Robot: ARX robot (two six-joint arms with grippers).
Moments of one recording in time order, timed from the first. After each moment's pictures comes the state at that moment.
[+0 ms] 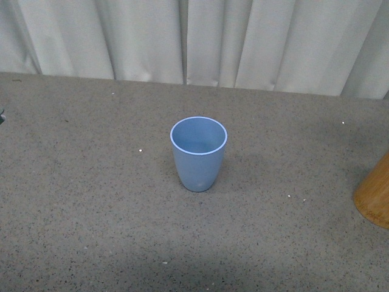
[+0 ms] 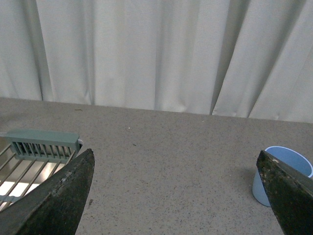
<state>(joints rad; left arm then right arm) 0.00 0.00 0.02 0.00 0.00 0.00 -0.11 1.38 0.87 0.41 0.08 0.43</state>
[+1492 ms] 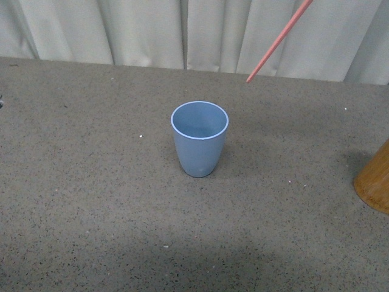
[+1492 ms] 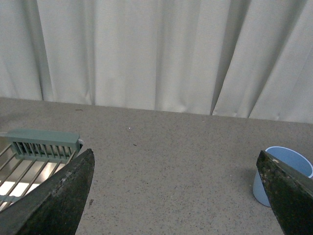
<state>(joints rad) 0.00 0.00 0.02 0.00 0.00 0.00 0.36 1.44 0.88 0.45 0.25 0.51</state>
